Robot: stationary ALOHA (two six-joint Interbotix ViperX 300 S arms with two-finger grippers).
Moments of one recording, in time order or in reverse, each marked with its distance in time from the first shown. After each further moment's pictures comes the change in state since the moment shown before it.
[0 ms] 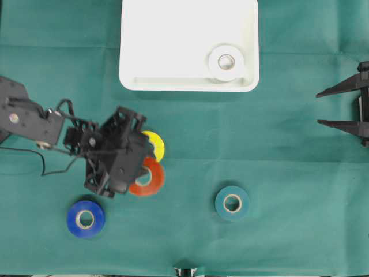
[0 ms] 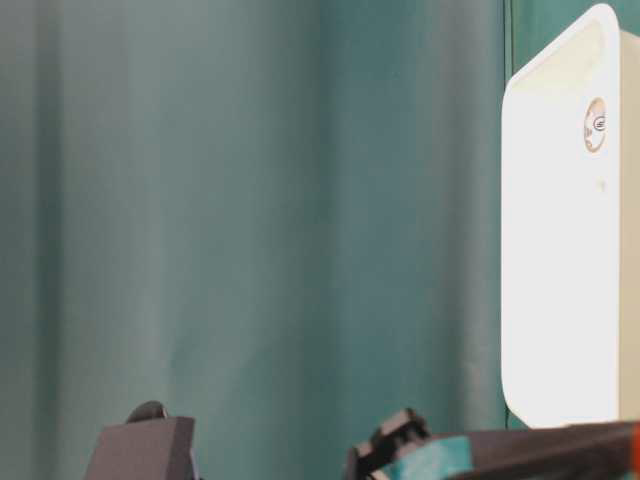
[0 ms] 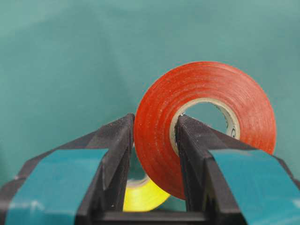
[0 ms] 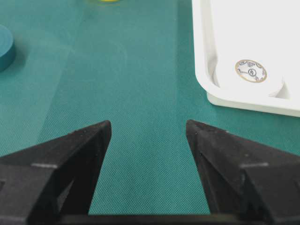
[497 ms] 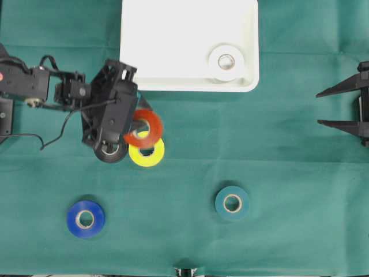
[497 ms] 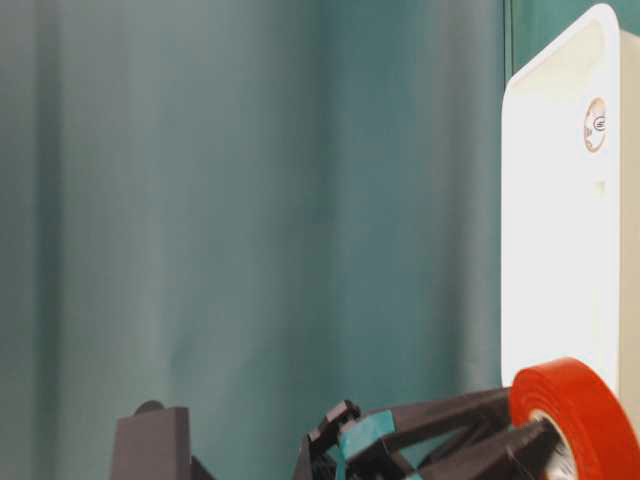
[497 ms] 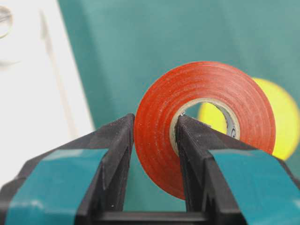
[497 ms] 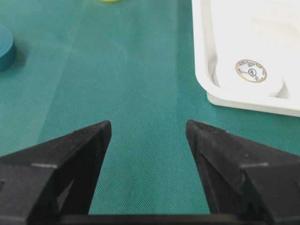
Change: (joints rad) left arm 0.216 -0.083 0.055 0.002 0.003 0.201; right arm 0.000 0.000 0.000 -0.002 0.000 0.002
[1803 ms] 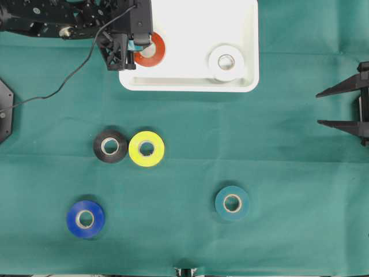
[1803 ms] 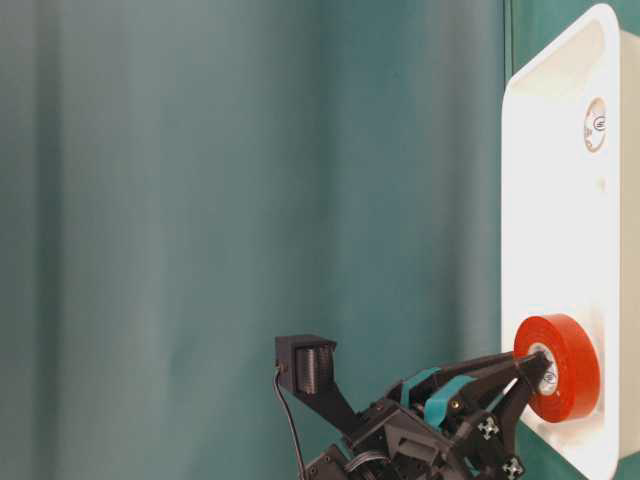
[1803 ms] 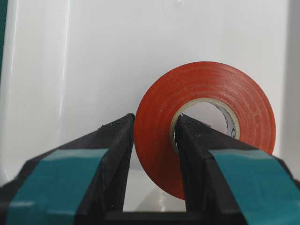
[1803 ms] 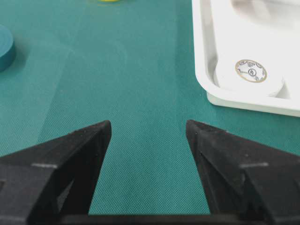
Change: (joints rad) left arm 0.411 0.224 -0.060 -0.002 -0.101 0.052; right arm 0.000 0.000 0.000 0.000 0.000 0.000
